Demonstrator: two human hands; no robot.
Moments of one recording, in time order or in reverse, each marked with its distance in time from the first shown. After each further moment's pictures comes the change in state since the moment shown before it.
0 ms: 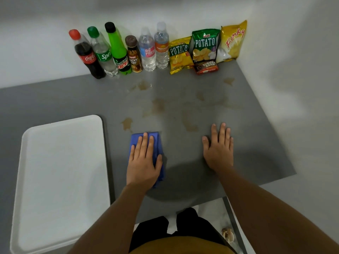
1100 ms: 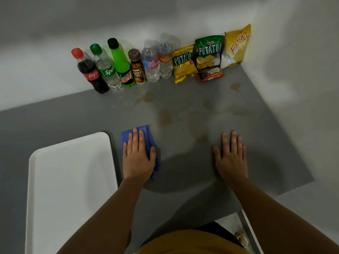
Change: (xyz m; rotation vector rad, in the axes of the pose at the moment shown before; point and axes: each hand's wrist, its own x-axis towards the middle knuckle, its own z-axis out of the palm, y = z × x) left_hand 0.072 -0.049 -0.021 -0.018 0.041 -0.095; right_hand 0.005 0.003 0.007 0.024 -0.021 0.055
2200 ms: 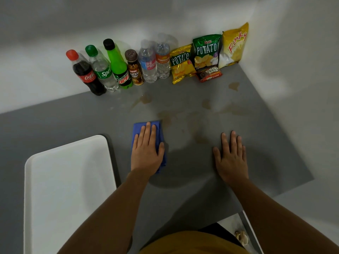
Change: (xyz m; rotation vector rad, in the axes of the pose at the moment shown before) left_hand 0.032 0.024 0.004 0.027 -0.073 0.148; right_hand 0.000 -0.006 -0.010 -0.013 -0.036 0.010
